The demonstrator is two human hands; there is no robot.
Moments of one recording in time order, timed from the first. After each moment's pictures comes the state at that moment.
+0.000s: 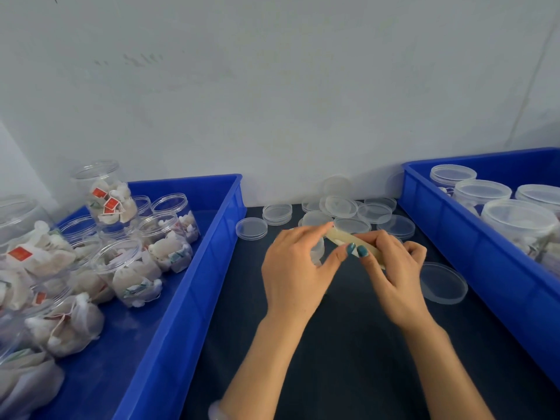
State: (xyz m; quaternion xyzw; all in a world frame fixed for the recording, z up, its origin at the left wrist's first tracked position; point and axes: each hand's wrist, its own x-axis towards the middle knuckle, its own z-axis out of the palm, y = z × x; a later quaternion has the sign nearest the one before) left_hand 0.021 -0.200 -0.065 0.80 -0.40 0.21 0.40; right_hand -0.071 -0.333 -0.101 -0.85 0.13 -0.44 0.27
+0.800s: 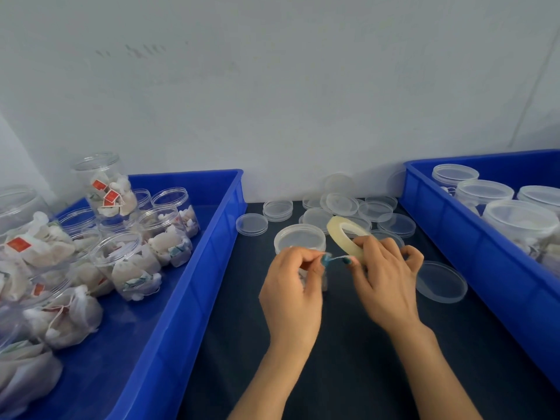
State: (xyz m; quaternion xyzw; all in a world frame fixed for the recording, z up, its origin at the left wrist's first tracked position) left_hand -0.006 -0.180 -0.086 0.76 -0.30 0.17 0.55; right_hand -0.061 -0.325 -0.114 -0.89 0.22 -0.38 0.09
